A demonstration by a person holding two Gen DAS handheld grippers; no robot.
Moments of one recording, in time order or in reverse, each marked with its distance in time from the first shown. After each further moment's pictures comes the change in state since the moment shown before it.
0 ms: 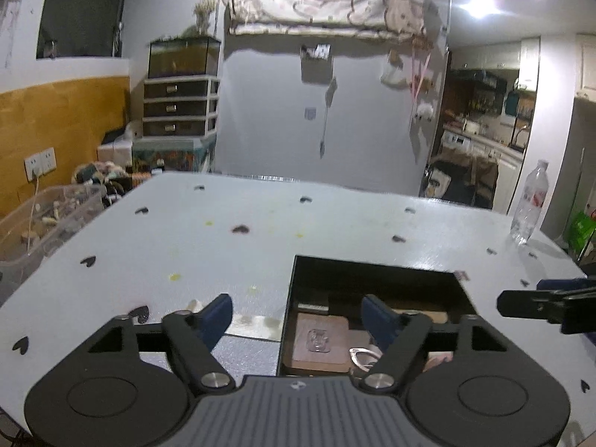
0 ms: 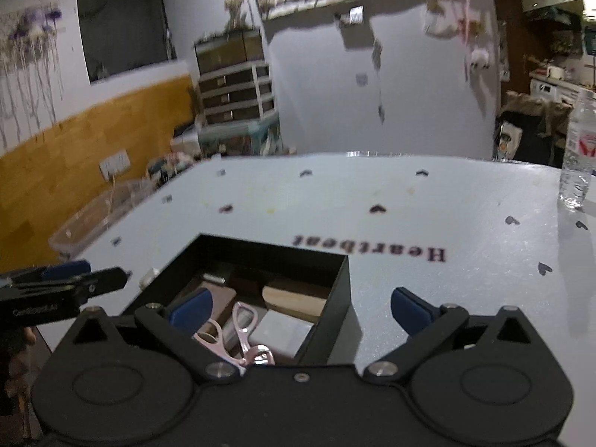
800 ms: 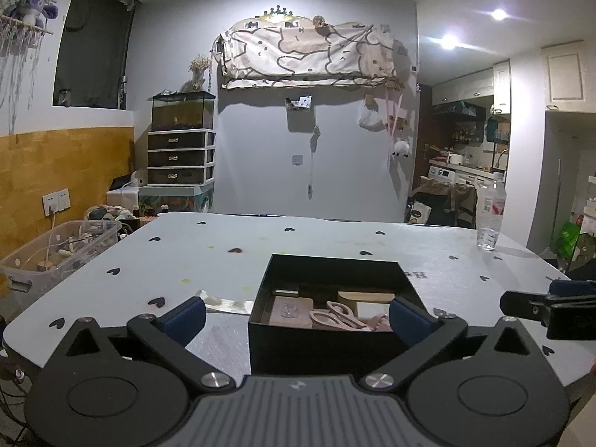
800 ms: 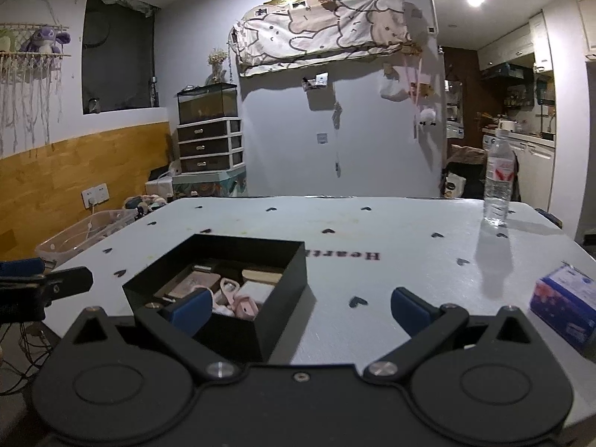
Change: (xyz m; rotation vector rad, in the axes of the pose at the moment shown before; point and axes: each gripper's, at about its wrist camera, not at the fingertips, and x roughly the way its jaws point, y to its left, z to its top) left arm -0.108 -0.037 -0.063 0.051 -0.162 -0.001; right arm -0.113 0.021 -0.085 -0.039 -0.193 -0.163
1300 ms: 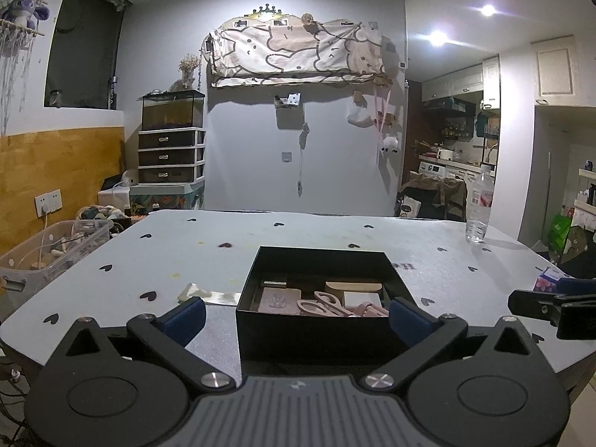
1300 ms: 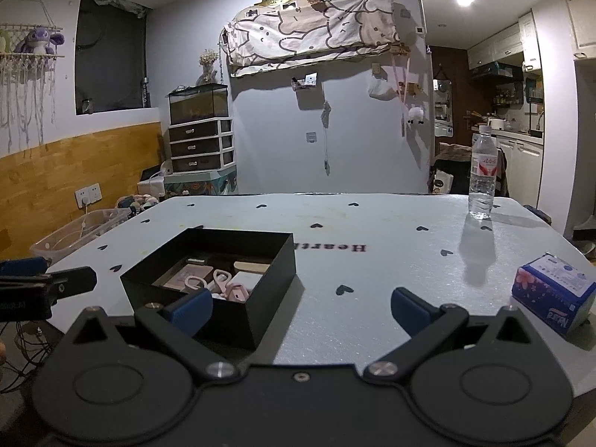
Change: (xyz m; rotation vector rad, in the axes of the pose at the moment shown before) left arm -0.005 -0.005 -0.008 0.017 0.007 -0.026; right arm -0.019 -0.002 -0.009 0.009 -0.003 -0.027
